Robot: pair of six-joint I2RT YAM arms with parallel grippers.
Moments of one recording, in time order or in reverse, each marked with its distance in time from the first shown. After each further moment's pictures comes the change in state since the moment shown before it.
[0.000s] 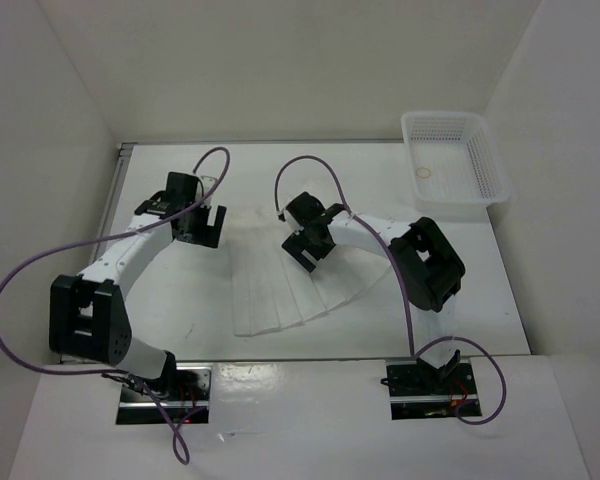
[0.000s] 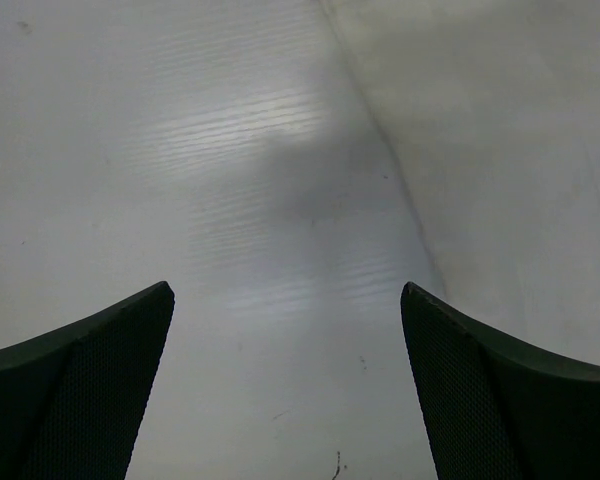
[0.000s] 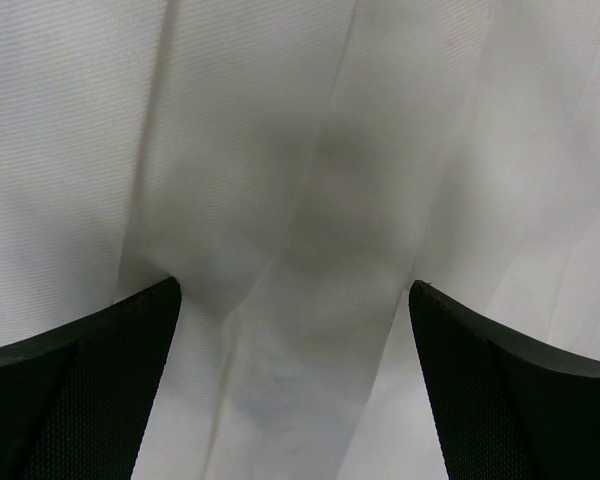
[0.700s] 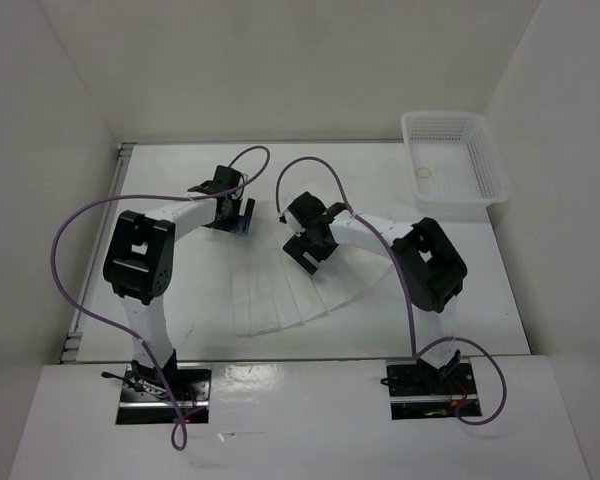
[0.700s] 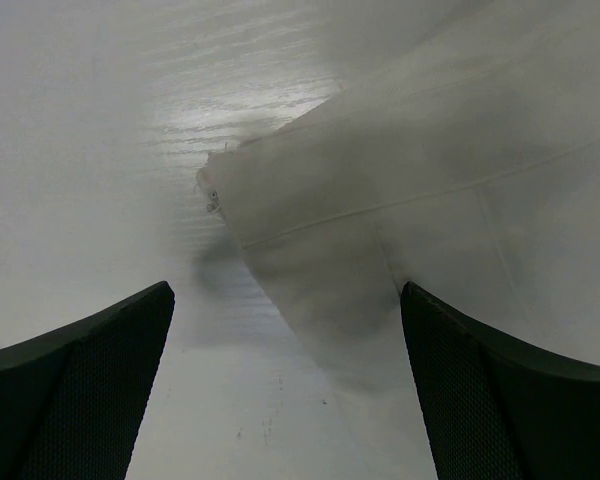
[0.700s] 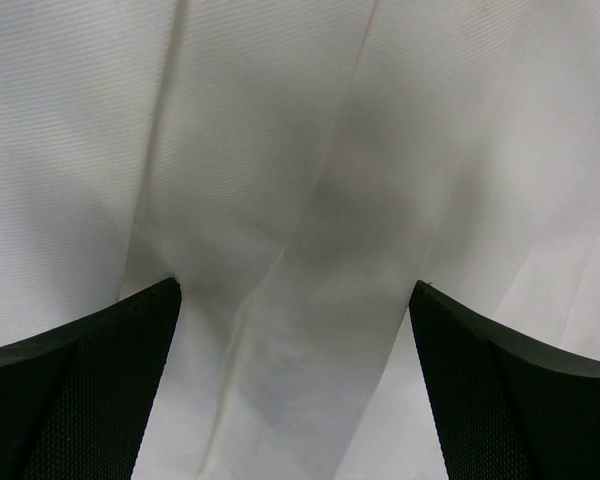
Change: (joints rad) left arm -0.148 0.532 0.246 0.183 -0.117 -0.103; right arm 0.000 -0.011 0.000 -0.045 -0.038 0.000
